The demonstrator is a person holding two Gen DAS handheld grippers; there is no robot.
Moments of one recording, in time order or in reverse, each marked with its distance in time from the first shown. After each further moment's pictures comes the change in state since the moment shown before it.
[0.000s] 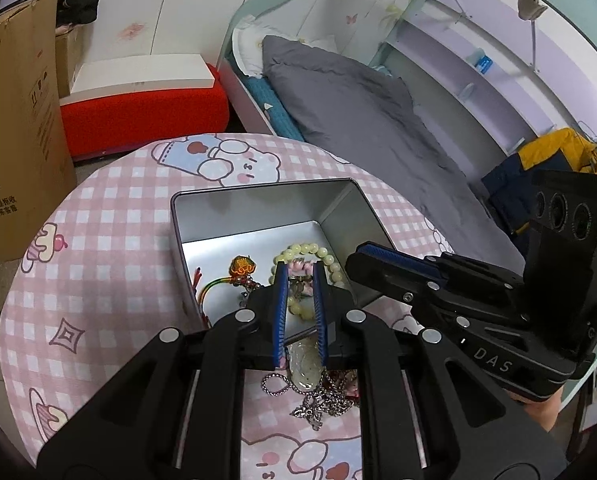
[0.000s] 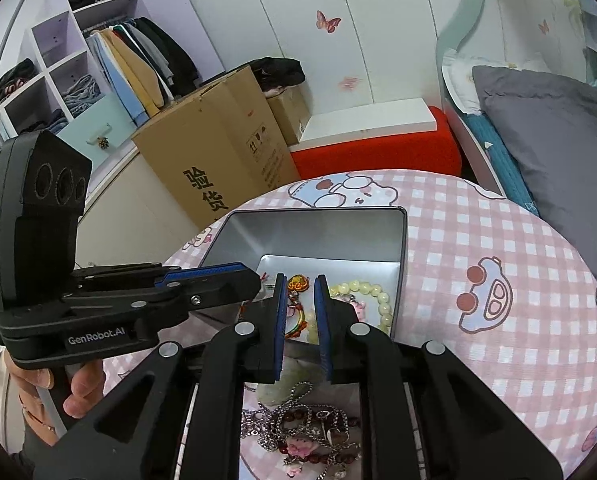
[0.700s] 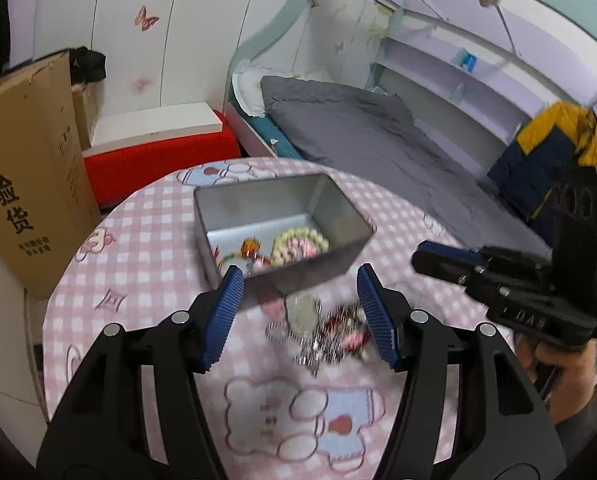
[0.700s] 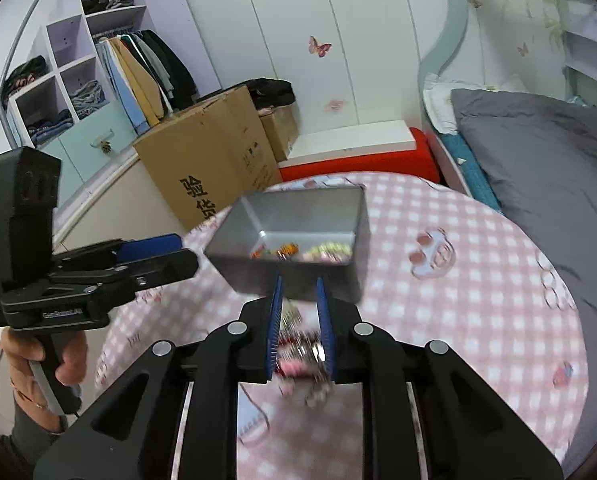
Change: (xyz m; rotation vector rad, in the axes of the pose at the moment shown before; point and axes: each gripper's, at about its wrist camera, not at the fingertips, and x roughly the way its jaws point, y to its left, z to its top) left arm -0.061 -0.035 -0.058 0.150 -0.143 0.113; right arm -0.075 0.007 -0.050 -0.027 -0.079 -0.078
